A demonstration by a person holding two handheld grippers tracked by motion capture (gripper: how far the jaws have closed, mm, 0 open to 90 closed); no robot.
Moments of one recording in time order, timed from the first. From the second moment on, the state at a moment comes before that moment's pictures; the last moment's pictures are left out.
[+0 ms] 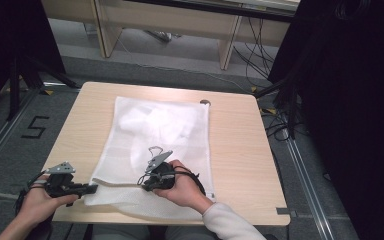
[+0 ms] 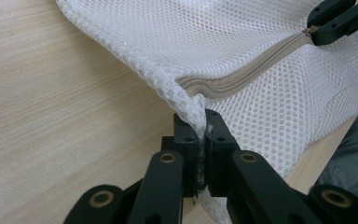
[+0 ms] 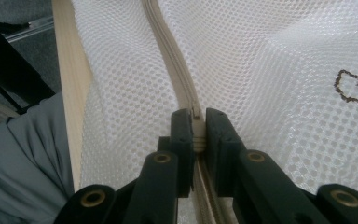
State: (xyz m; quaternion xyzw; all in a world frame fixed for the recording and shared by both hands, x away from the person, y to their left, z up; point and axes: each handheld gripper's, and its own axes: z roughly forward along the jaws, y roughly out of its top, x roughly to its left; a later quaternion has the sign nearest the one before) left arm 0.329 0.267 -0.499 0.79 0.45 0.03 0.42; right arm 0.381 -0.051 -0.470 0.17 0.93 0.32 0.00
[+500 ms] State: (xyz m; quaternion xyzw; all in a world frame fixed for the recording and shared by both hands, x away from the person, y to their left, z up) left arm 0.329 0.267 -0.499 0.79 0.45 0.03 0.42; right arm 0.380 -0.056 -0.469 0.18 0.93 0.32 0.00
